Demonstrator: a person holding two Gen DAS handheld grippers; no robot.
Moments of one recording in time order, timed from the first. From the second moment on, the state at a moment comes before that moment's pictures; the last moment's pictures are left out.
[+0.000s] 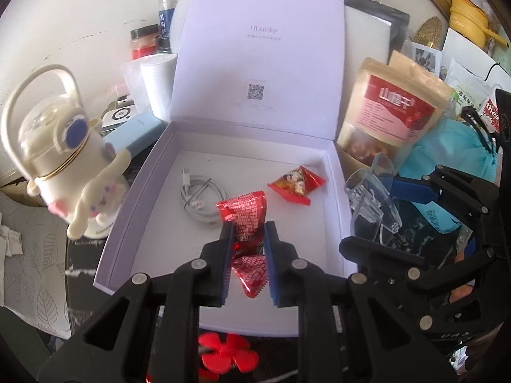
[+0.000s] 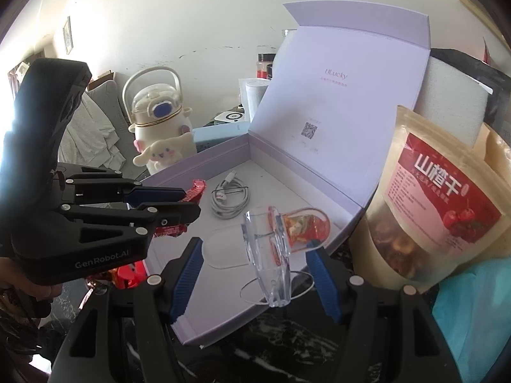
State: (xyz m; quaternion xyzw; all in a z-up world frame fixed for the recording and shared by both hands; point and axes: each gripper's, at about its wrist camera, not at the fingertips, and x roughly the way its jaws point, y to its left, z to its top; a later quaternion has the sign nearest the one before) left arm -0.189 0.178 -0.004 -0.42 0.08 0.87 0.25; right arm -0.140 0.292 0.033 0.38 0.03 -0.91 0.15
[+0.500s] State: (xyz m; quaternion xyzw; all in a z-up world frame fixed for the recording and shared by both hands) left arm -0.249 0.200 -0.029 -0.44 0.10 0.86 0.25; right arm -0.196 0.299 0.007 0.40 0.03 -0.91 0.14
